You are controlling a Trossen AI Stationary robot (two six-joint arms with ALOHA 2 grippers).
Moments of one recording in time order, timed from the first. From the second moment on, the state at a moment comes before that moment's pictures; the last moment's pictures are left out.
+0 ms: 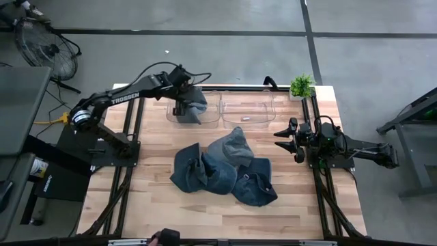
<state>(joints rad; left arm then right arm) 0.61 1.46 1.21 -0.71 -0.10 0.75 -0.18 0.03 0.02 0.04 -0.17 0.26</state>
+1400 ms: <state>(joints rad) 0.97 1.51 1.28 -0.51 0.38 -0.18 -0.18 0.03 0.02 0.04 -0.17 0.26</state>
